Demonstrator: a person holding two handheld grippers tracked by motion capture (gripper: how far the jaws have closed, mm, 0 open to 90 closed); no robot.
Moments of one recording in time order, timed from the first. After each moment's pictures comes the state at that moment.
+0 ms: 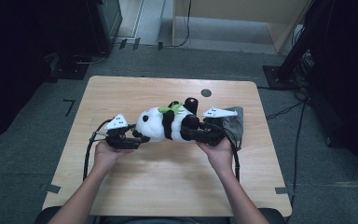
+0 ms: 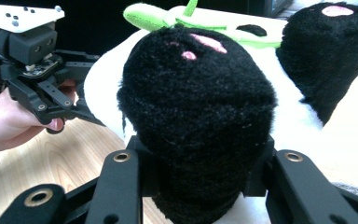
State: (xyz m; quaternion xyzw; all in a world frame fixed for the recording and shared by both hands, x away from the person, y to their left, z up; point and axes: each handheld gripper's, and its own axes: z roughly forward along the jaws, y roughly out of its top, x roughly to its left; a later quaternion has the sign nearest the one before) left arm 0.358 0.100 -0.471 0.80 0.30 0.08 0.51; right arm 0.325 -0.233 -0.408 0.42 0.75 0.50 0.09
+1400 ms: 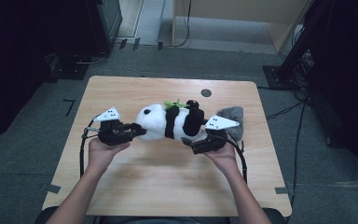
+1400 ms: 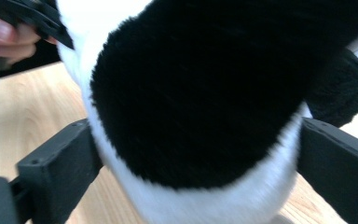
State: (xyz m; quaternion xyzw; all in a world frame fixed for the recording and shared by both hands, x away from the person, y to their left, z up) left arm 0.344 0.104 -0.421 0.78 0.33 0.02 0.52; right arm 0.323 -0.246 -0.438 0.30 0.78 0.53 0.16
